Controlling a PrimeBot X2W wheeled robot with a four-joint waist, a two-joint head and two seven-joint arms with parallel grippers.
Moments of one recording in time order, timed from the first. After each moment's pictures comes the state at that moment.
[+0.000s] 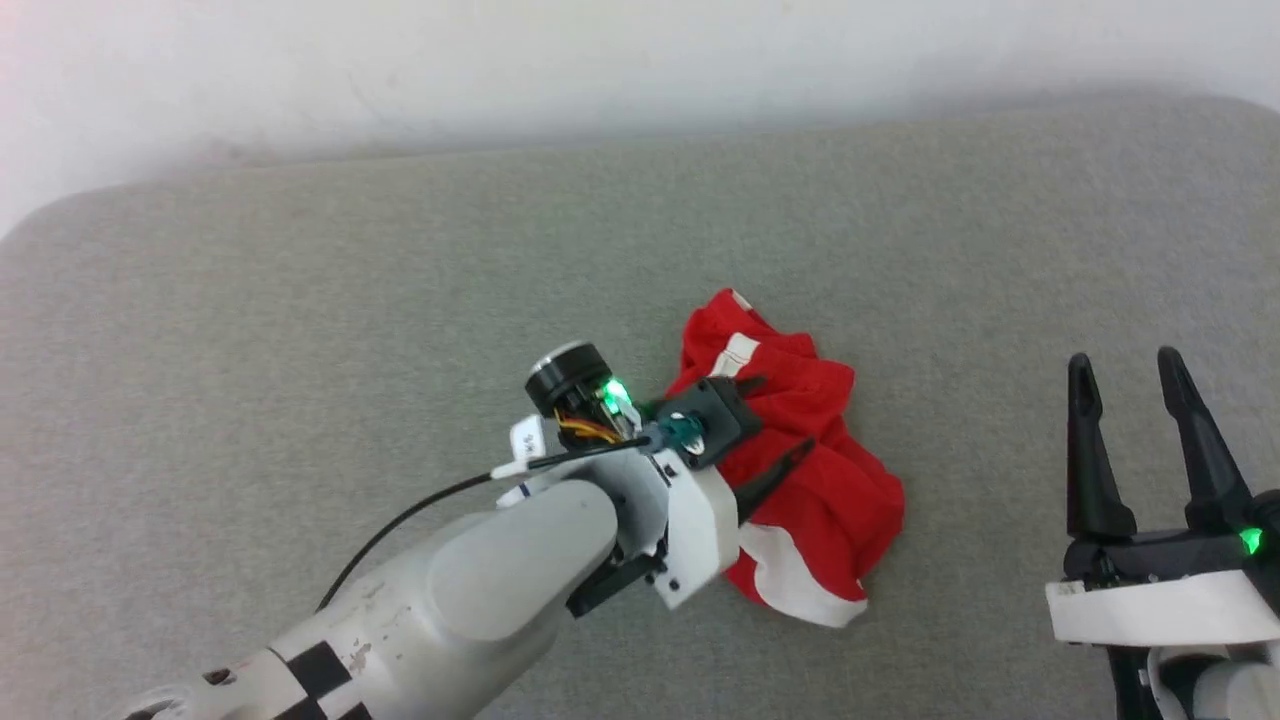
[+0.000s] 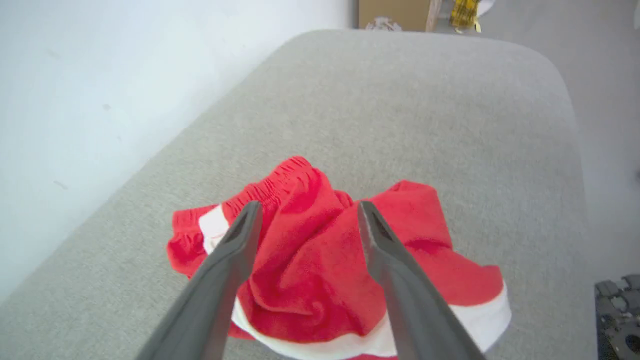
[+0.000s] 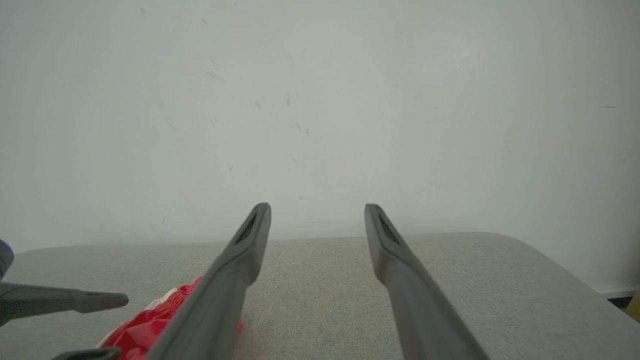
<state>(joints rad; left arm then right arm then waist) -0.83 0.25 -1.21 0.47 -0.58 -0.08 -0.02 0.00 -0.05 -0.08 -0.13 0.15 0.13 -0.26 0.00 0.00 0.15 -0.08</state>
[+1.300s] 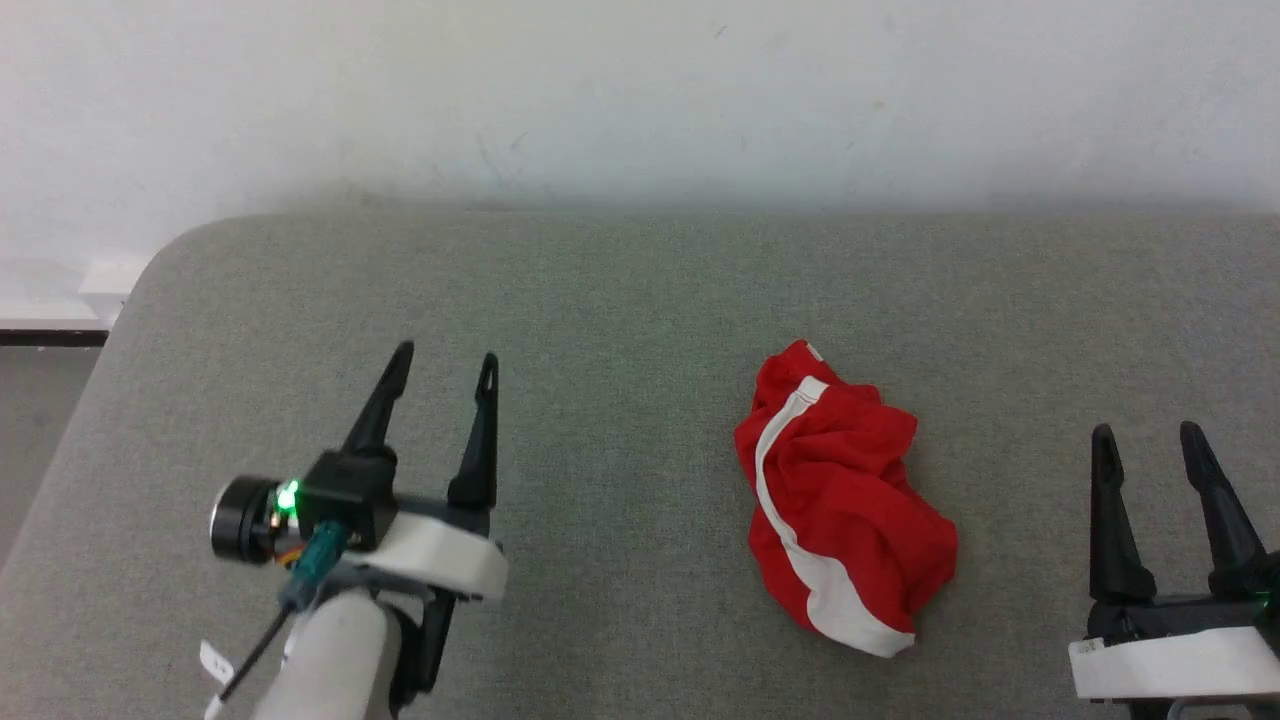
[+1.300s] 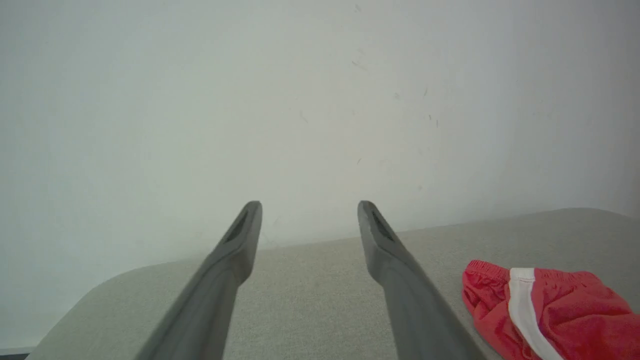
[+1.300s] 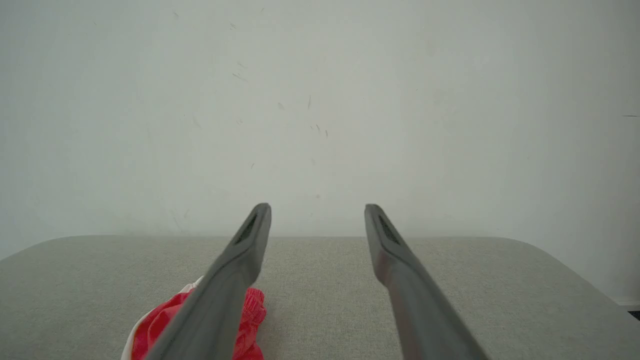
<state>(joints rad) -0.16 0.18 -0.23 0.10 -0.15 0.09 -0.26 0.11 -0.05 -0.14 -0.12 0.12 0.13 -0.26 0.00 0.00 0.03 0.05</state>
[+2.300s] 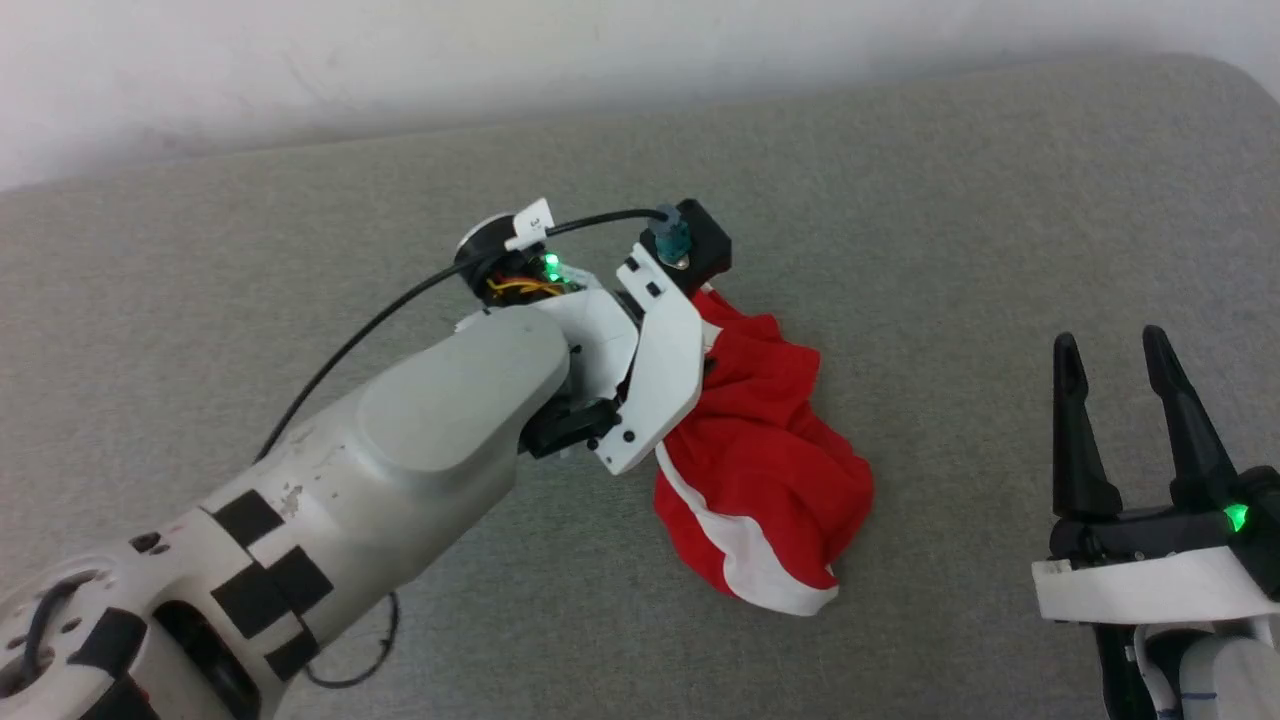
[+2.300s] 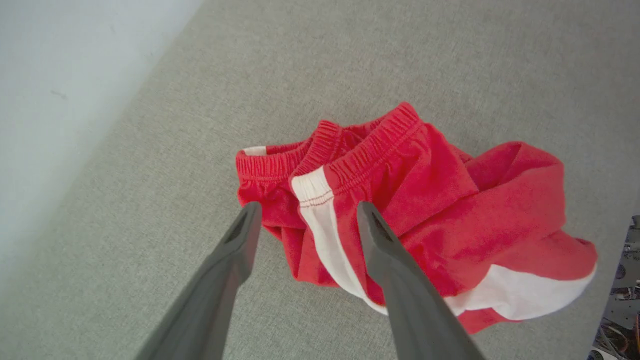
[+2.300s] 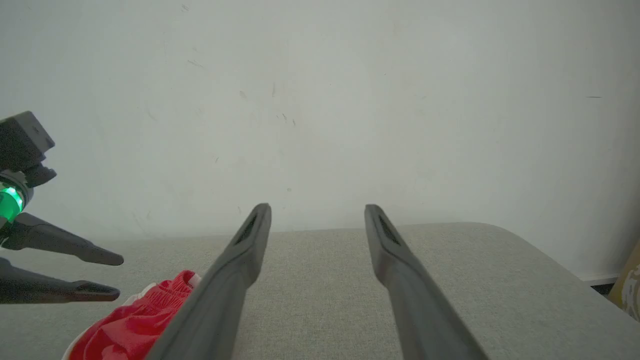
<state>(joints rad) -1.08 0.29 -1.21 0.53 -0.79 -0.13 0.46 -0.03 -0.05 -0.07 -0.11 0.15 0.13 -0.26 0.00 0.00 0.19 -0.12</state>
